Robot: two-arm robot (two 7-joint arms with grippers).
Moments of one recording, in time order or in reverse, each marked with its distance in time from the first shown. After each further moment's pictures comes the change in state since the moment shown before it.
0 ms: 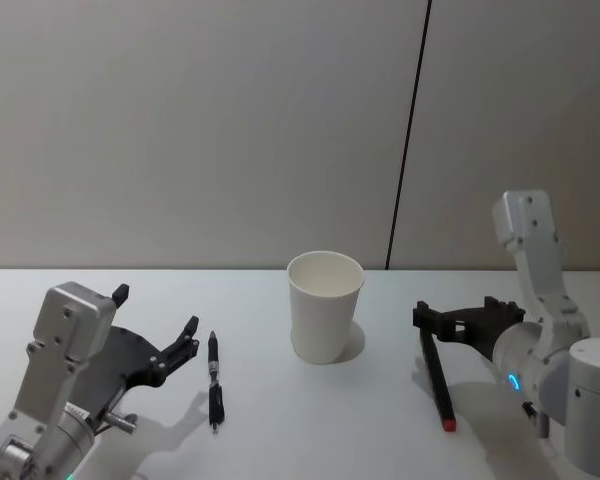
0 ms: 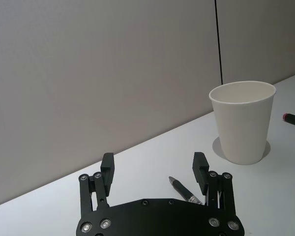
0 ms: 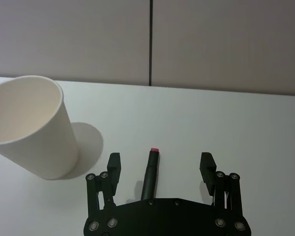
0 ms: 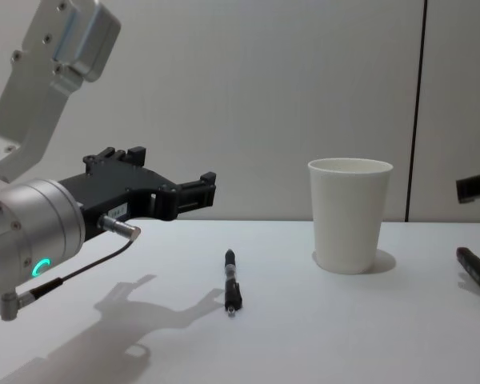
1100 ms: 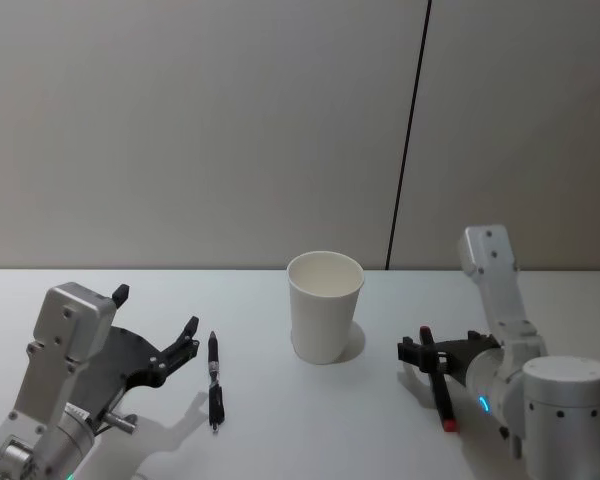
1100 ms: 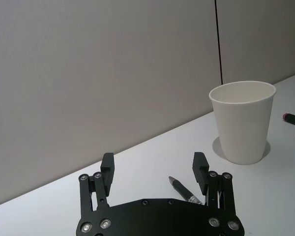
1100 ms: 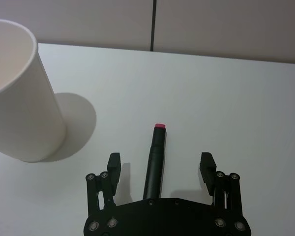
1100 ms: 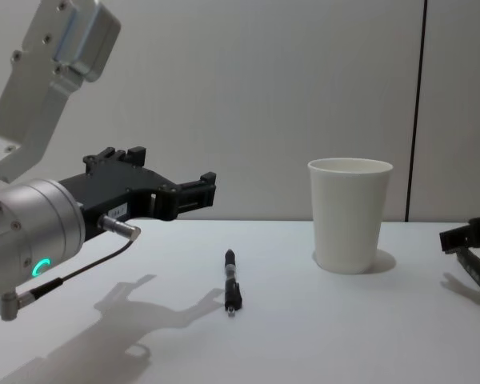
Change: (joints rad) left arm 0.000 0.000 0.000 0.000 0.000 0.000 0.000; right arm 0.026 -0.040 -0.030 0.134 -0.055 0.004 -0.019
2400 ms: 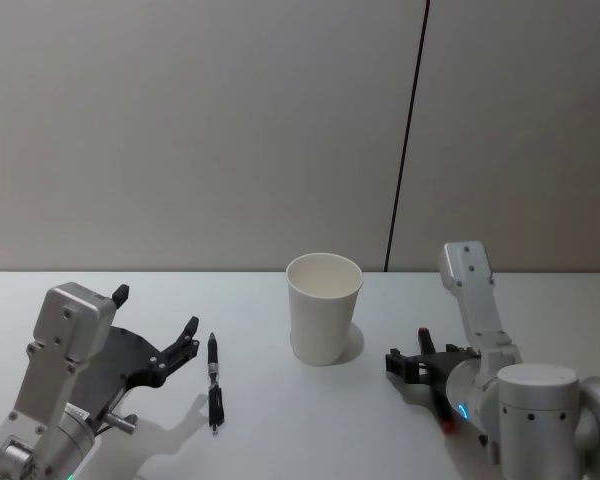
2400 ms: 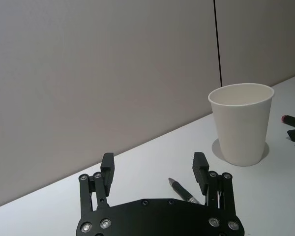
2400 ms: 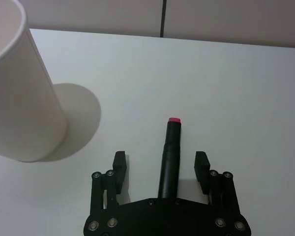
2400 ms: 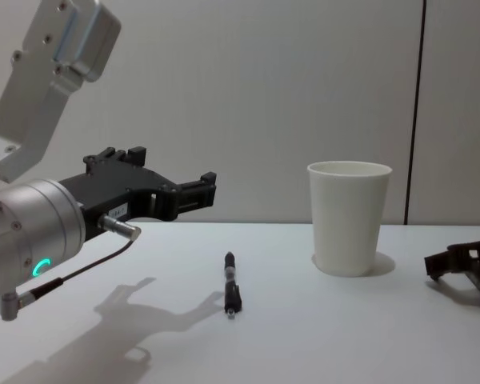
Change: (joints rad) left arm 0.000 0.000 0.000 0.000 0.000 0.000 0.000; right arm 0.032 -0.036 -0.003 0.120 -0.023 -0.039 0.017
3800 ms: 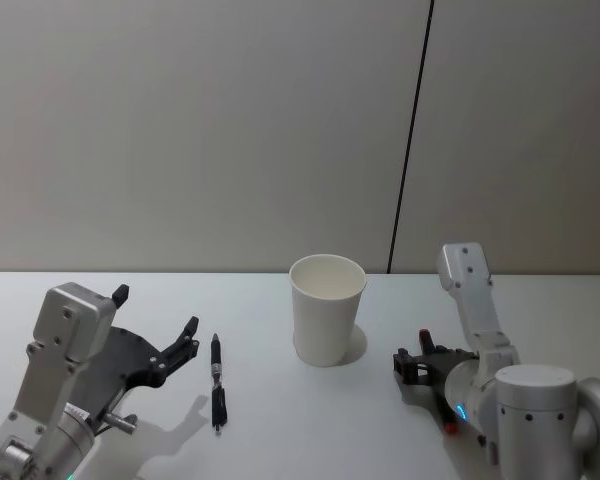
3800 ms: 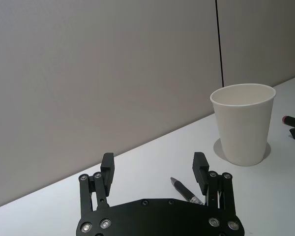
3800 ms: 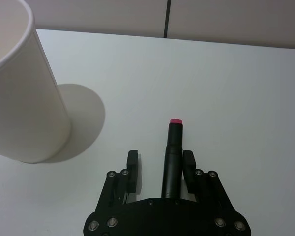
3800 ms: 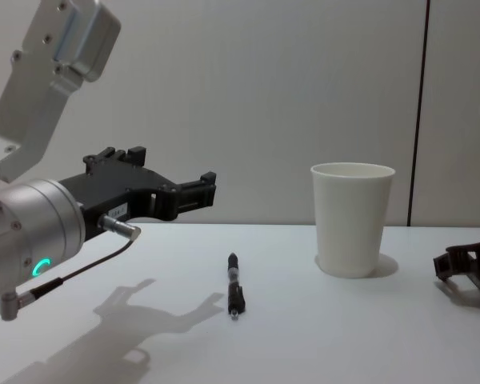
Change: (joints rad) left arm 0.000 0.000 0.000 0.000 0.000 0.000 0.000; right arm 0.002 -0.002 0.001 0.012 -0.003 -0.002 0.002
